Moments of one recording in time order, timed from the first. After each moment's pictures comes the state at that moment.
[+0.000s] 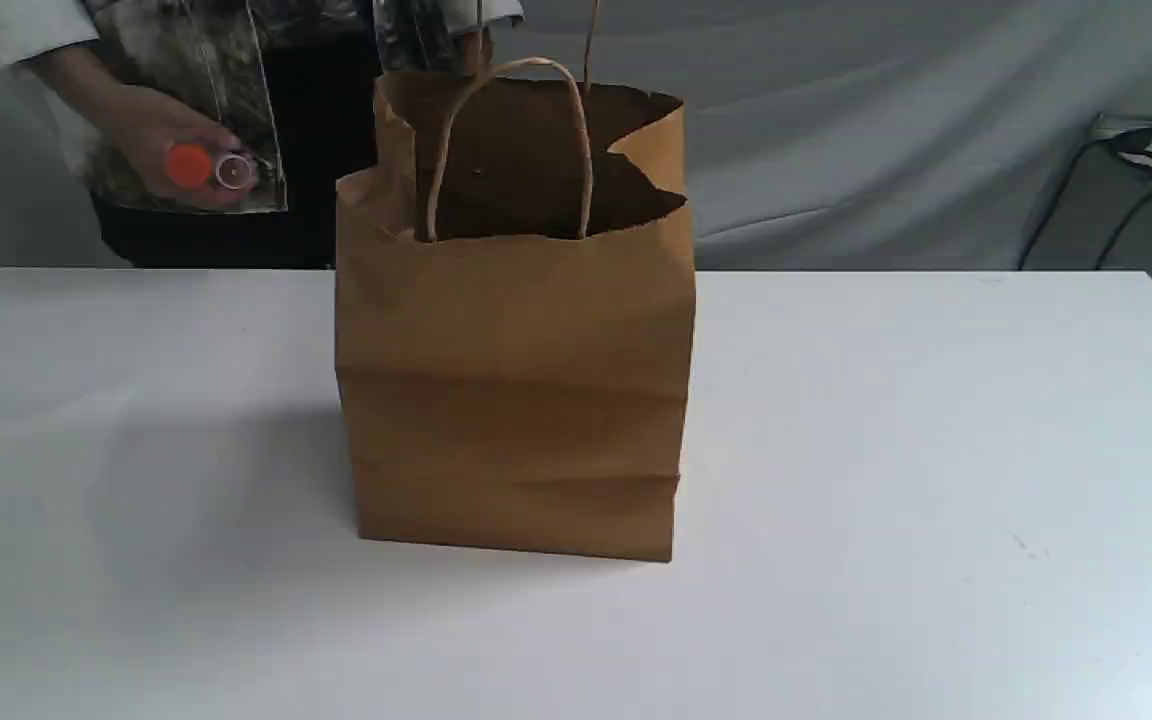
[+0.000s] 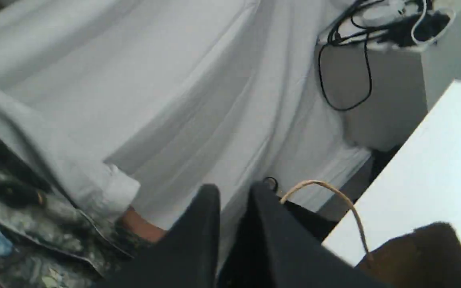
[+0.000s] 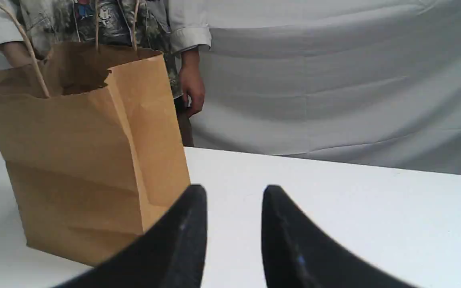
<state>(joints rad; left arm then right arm) -0.24 1.86 -2.12 -0.52 0.72 0.81 0.41 0.29 -0.39 -0.53 0.35 0.56</state>
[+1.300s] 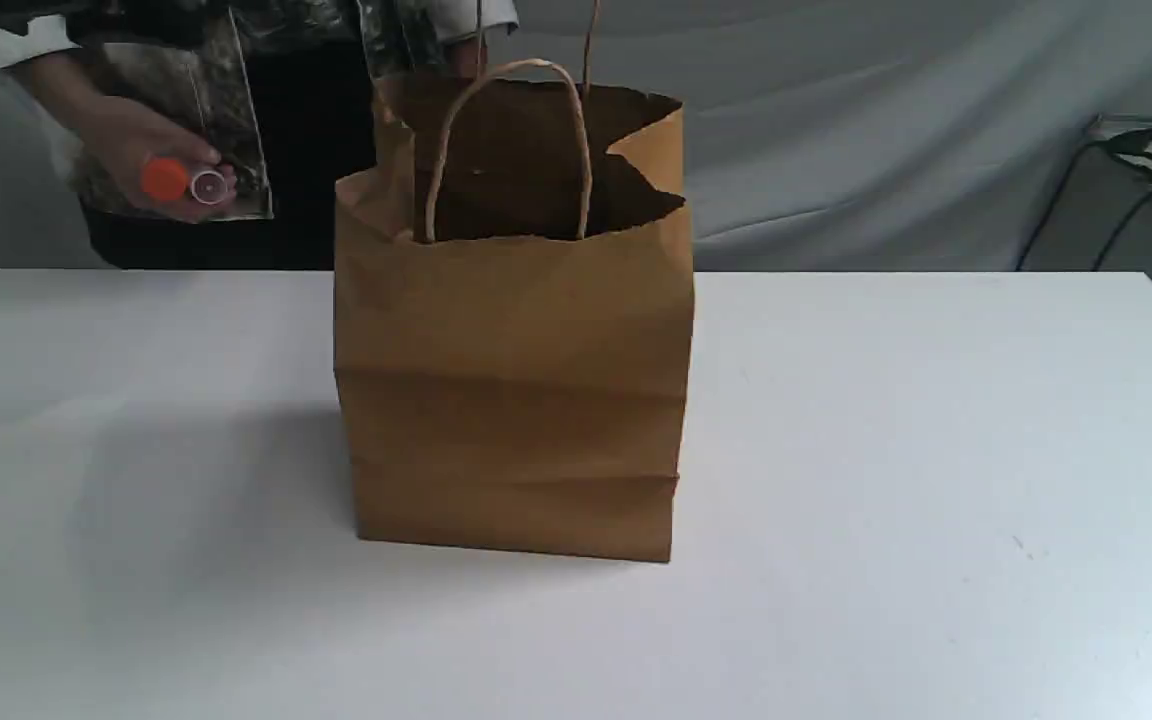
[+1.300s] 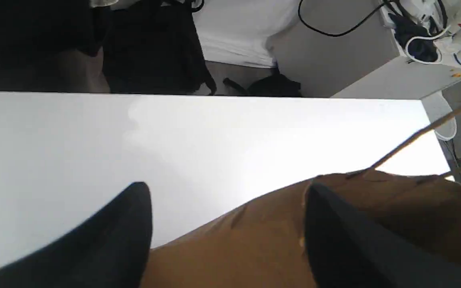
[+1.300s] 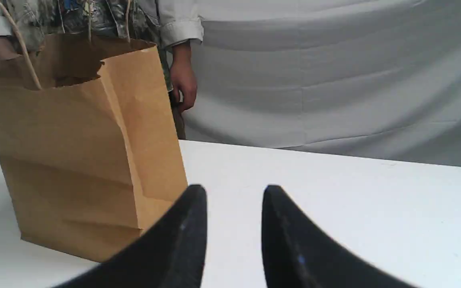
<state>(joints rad) 0.03 2.09 -2.16 -0.66 1.08 0.17 0.41 0.29 -0.39 -0.53 0.37 0.56</state>
